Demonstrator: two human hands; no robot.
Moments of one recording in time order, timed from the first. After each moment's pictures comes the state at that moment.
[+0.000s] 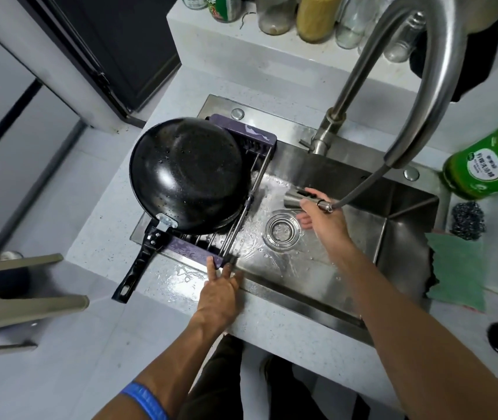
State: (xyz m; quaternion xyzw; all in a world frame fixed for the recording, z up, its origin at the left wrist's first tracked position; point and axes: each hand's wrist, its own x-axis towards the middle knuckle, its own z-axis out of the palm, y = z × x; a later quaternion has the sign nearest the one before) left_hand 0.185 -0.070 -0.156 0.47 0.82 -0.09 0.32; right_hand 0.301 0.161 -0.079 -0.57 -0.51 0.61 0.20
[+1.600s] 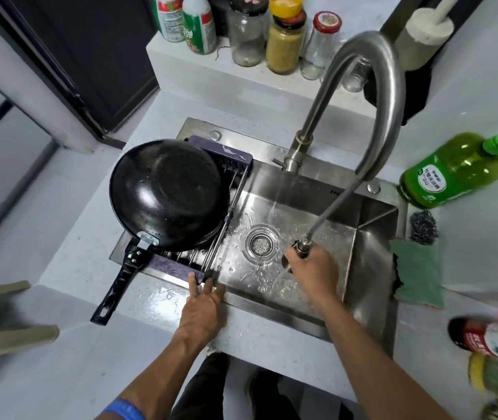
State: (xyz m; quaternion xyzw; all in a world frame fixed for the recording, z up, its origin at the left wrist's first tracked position) left_hand 0.184 -0.070 -0.152 0.48 0.81 -0.11 0.33; right_hand 0.338 0.101 -0.049 -0.65 -0.66 0.36 0.07
